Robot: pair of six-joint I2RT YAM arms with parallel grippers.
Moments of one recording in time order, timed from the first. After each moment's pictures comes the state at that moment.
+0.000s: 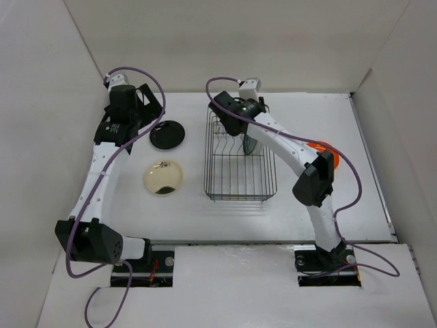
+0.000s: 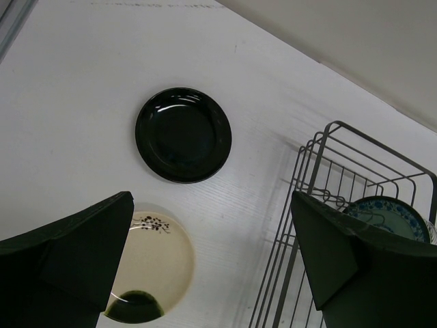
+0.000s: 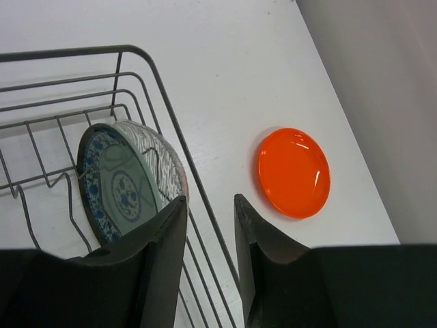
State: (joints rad) left arm -0.11 1.32 1.39 -0.57 -0.18 -0.53; right arm 0.76 2.17 2.24 -1.23 1.18 0.65
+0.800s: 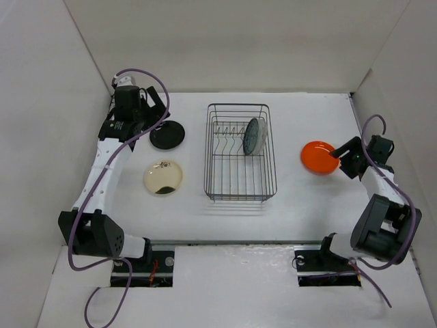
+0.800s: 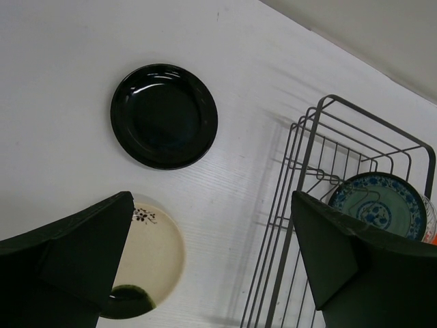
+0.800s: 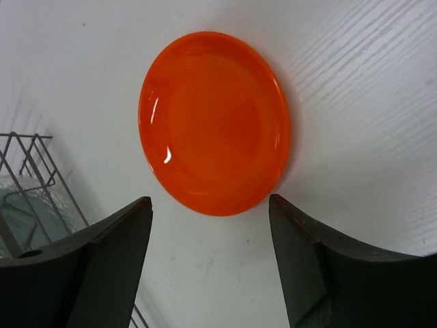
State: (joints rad) left arm -0.11 1.37 1.38 -0.56 -0.08 -0.53; right arm -0.42 1.31 0.79 -0.24 -0.26 0.58
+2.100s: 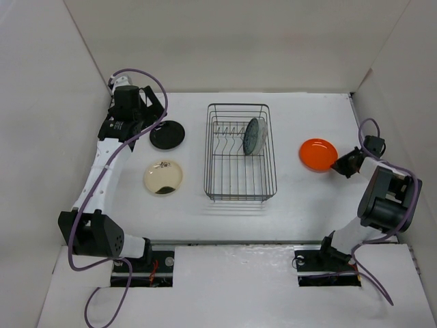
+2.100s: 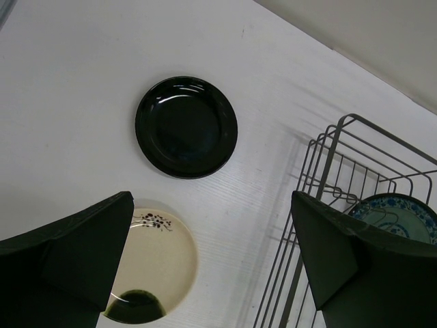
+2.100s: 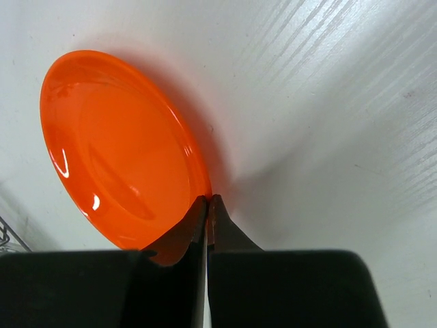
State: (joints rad) left arm -0.10 1.37 1.38 -0.56 -0.17 -0.53; right arm -0.44 1.61 0.85 -0.18 -0.21 0.67
